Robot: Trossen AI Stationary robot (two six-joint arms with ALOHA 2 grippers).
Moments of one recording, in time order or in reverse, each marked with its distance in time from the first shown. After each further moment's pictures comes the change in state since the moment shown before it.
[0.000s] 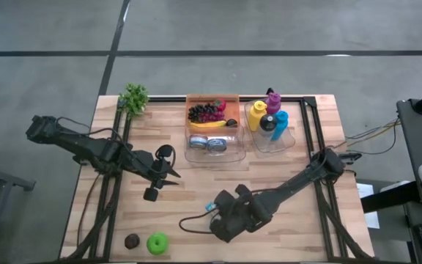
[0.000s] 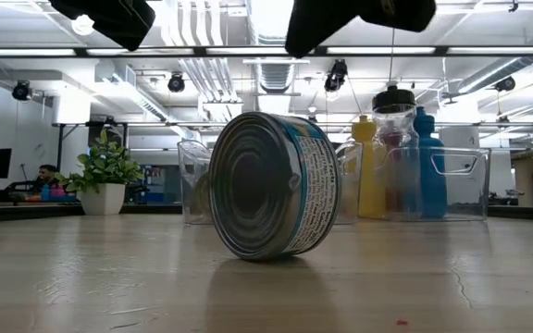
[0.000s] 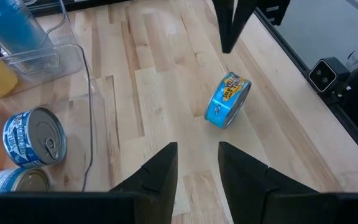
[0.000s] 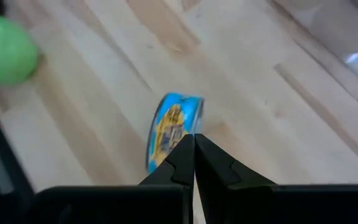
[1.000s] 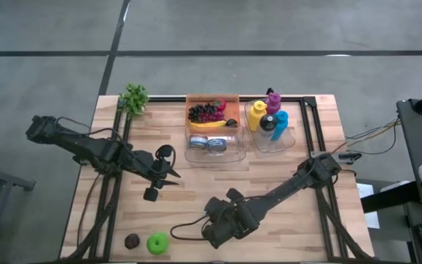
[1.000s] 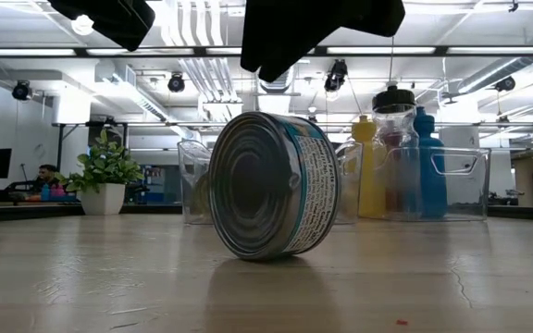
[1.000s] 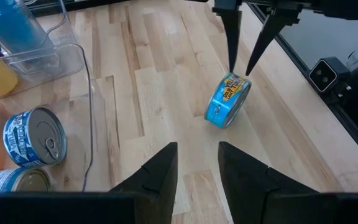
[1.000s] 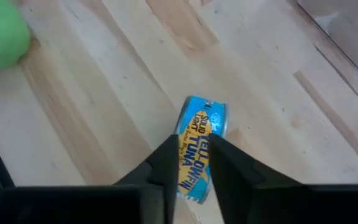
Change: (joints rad) left arm 0.000 0.000 0.000 -0.002 0.000 0.000; right arm -0.001 0.170 0.221 -0.107 -0.003 -0.067
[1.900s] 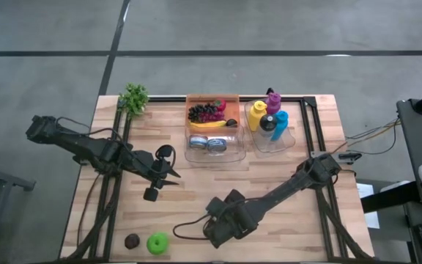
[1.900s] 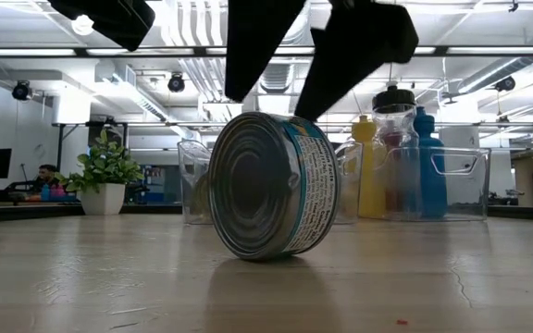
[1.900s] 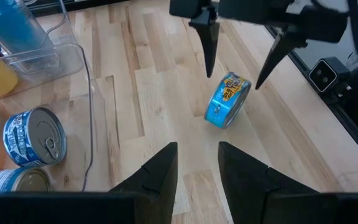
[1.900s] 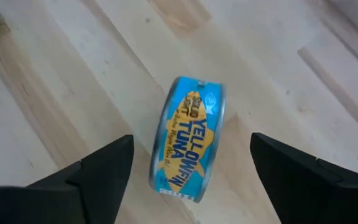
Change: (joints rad) left arm 0.000 0.000 0.000 0.000 0.000 0.000; right arm 0.000 0.002 -0.084 0.048 -0.017 0.053
